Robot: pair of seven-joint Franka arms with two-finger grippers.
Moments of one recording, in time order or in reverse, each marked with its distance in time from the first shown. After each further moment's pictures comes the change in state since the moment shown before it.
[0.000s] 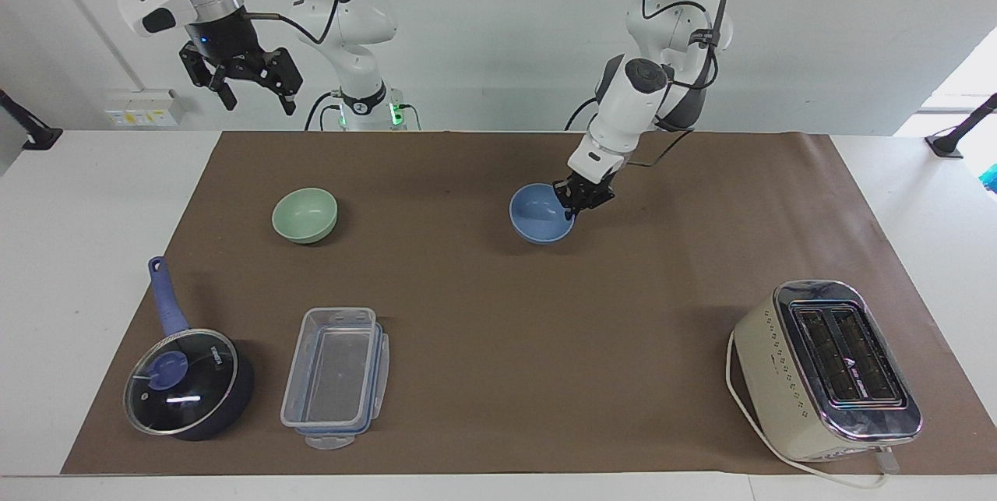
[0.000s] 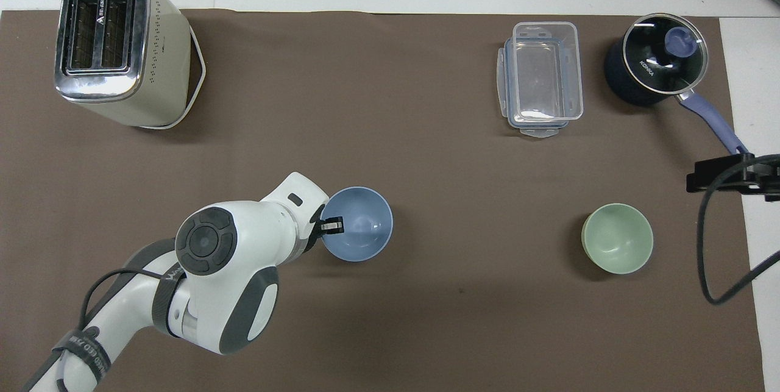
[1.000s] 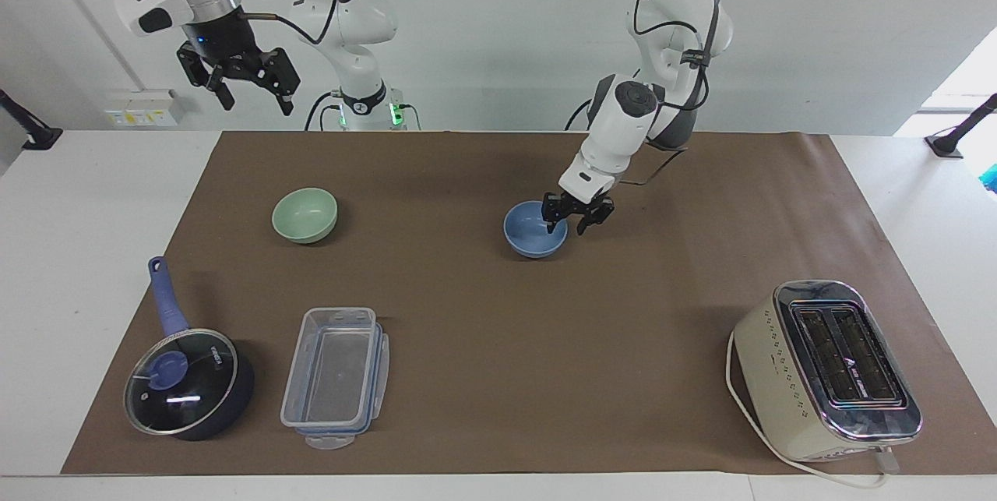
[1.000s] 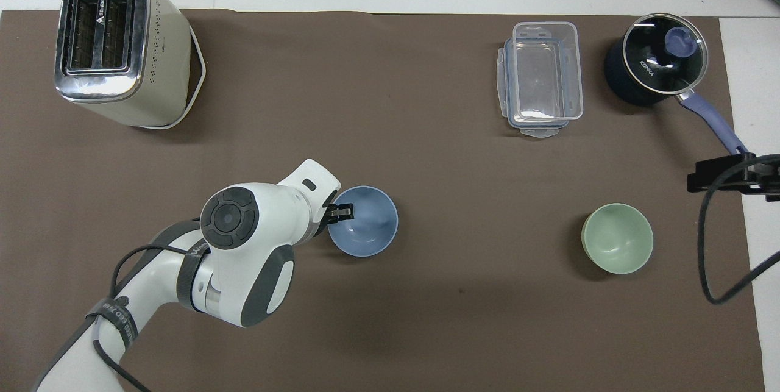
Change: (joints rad) left arm 0.004 0.084 0.008 0.099 0.005 -0.040 0.038; right arm -0.018 0.000 -0.006 0.000 0.000 0.000 0.000
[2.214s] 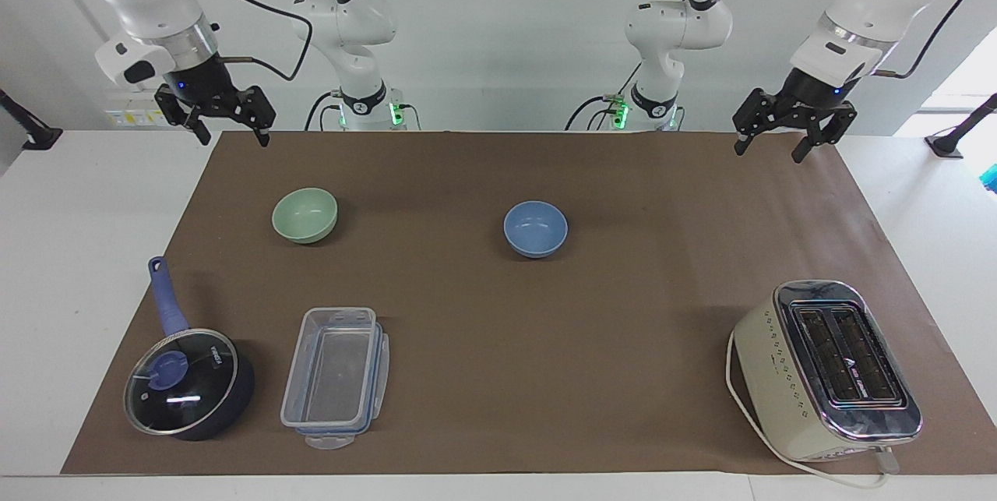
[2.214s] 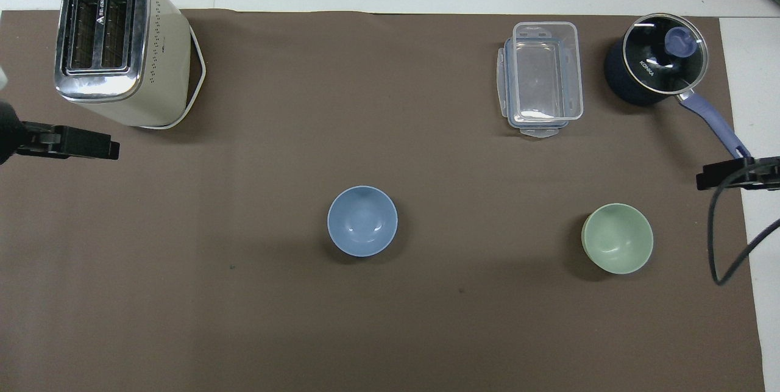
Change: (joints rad) left arm 0.466 -0.147 0.028 0.574 0.151 -0.783 0.455; right arm -0.081 0.017 -0.011 -0.212 -0.024 0.212 -0.249
